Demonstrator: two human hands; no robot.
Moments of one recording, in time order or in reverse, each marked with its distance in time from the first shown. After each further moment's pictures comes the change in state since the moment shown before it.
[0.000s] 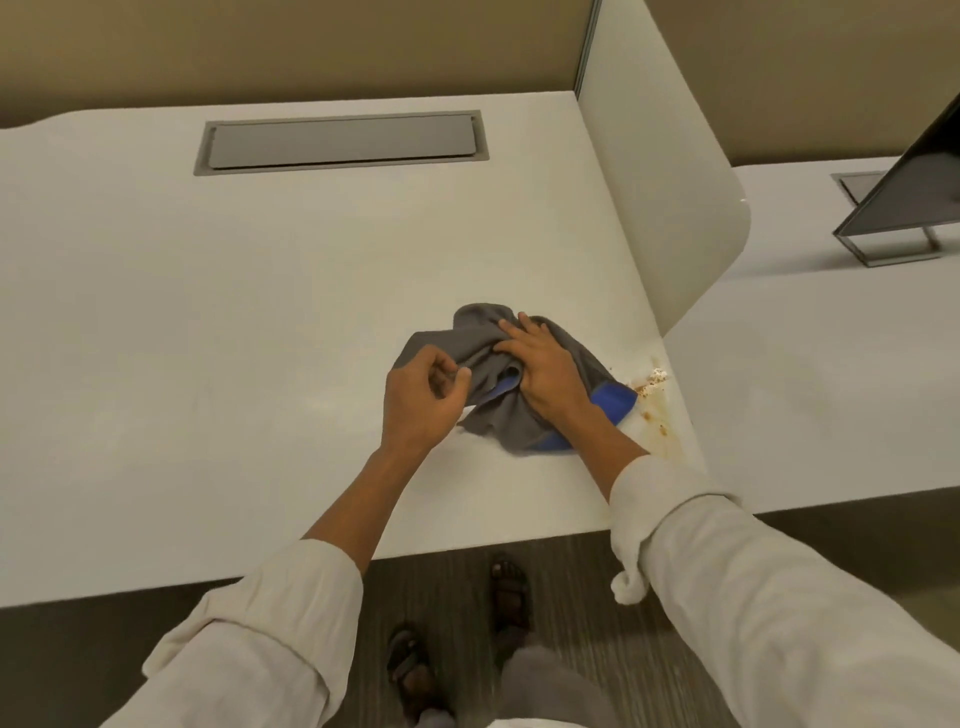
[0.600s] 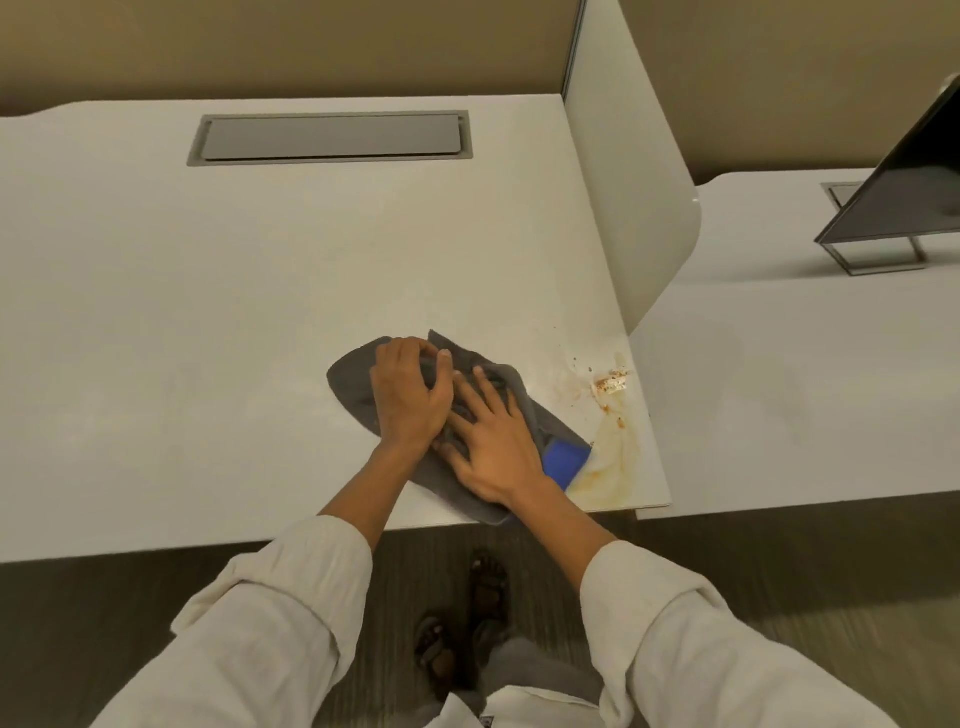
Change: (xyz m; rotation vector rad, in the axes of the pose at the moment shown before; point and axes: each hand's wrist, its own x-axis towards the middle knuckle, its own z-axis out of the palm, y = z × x) left_hand -0.021 0.032 0.035 0.220 0.178 0.010; right_hand -0.091 -0.035 0.026 -0.250 -0.104 -0.082
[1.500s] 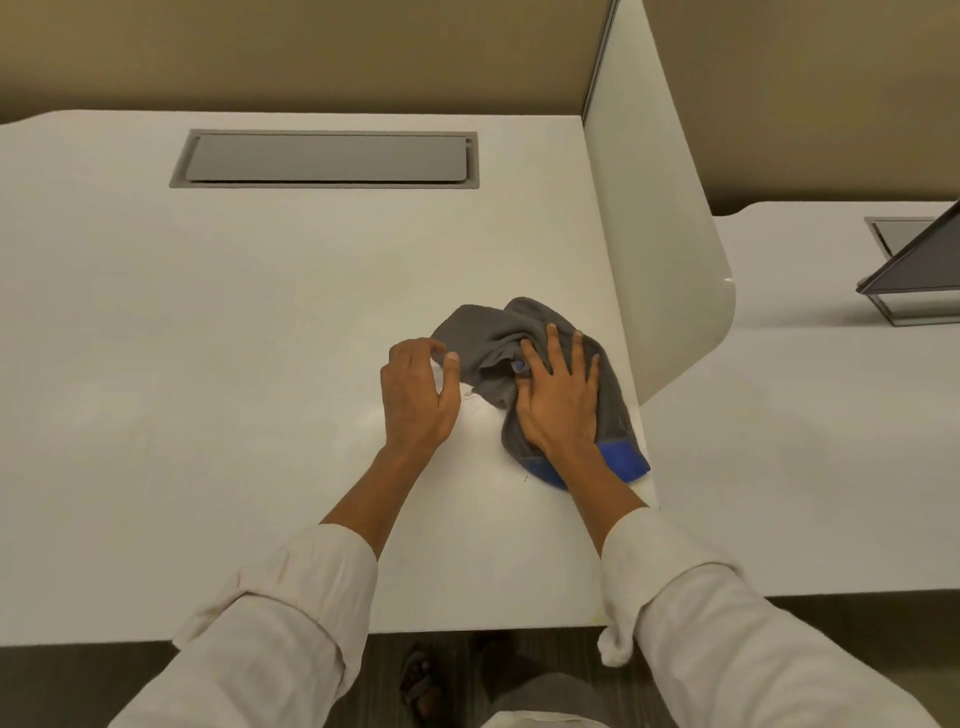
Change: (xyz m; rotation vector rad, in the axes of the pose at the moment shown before) left_hand 0.080 0.005 0.059 0.052 -0.068 -0.047; right_hand 0.109 0.126 -0.030 -0.189 -0.002 0.412
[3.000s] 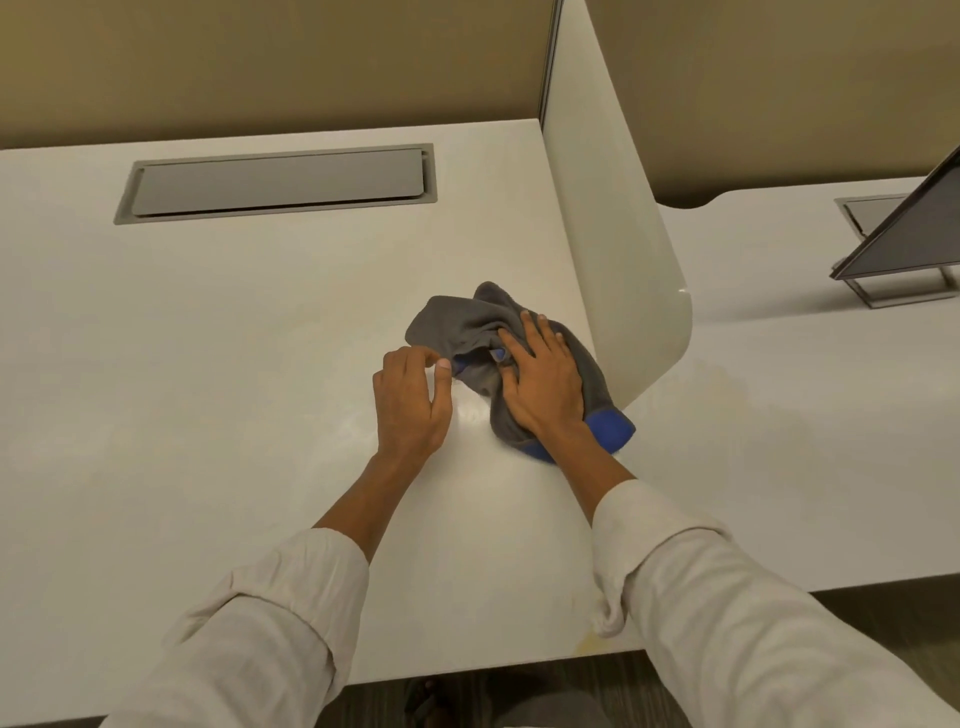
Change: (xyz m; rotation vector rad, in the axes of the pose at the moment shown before) left_hand 0.023 0.014 0.034 0.032 -0.045 0.102; right_hand 0.048 0.025 -0.011 0.184 0.034 -0.072
